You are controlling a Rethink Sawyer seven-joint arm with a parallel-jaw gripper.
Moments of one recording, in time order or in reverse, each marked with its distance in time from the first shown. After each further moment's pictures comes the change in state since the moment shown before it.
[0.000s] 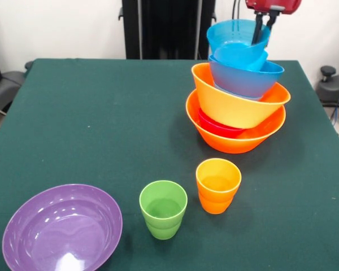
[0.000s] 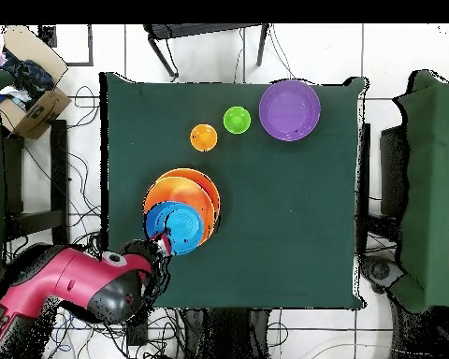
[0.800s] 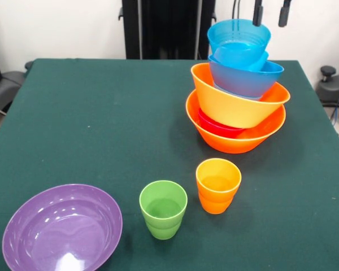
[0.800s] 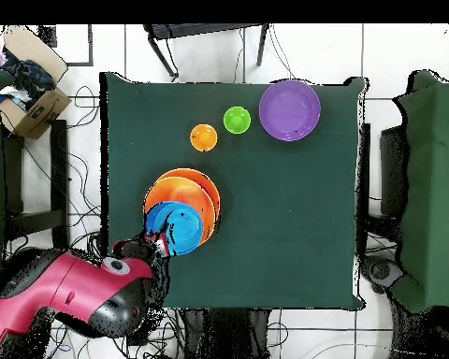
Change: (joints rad) arm -0.036 -0.158 0.000 0.030 0.000 0.000 0.000
